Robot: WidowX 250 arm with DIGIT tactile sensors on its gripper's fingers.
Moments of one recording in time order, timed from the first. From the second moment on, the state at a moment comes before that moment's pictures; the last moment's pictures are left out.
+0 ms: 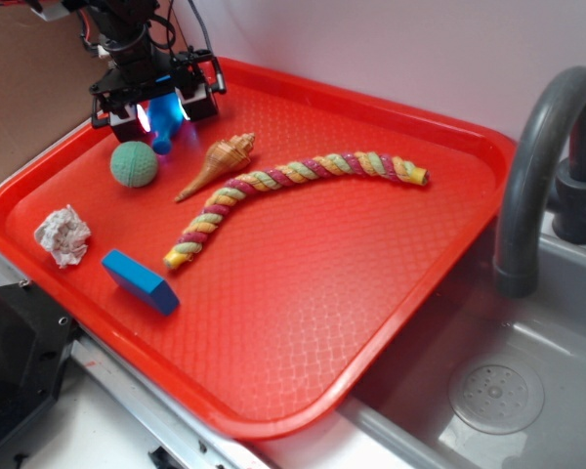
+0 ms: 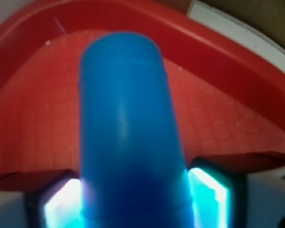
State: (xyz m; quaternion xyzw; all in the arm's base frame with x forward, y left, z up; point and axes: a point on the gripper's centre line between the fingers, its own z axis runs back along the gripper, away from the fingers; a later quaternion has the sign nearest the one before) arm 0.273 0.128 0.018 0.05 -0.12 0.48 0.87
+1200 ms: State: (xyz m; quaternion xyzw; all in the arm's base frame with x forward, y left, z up) arm 0.256 0.050 0.147 -0.04 -0.03 0.28 0.96
